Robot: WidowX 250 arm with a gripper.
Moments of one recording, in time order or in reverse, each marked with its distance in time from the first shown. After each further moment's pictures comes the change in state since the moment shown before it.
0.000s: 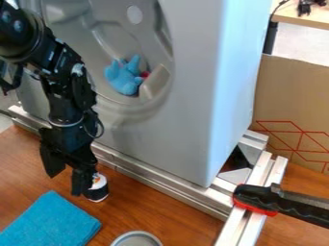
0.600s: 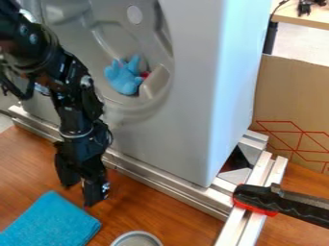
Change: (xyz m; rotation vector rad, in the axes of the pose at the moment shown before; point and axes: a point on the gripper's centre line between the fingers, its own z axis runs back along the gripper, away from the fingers) arm 0.007 -0.019 -0.019 -0.089 0.012 -0.075
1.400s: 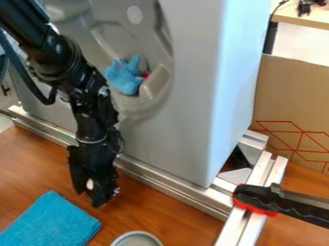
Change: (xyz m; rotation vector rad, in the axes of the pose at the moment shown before) arm 0.016 0.005 -0.016 -0.003 0.016 0.017
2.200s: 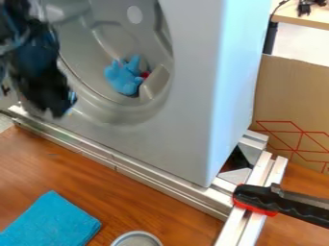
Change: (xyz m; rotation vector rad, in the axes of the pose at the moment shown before) arm -0.017 0.047 0.149 -0.001 -0.464 0.184
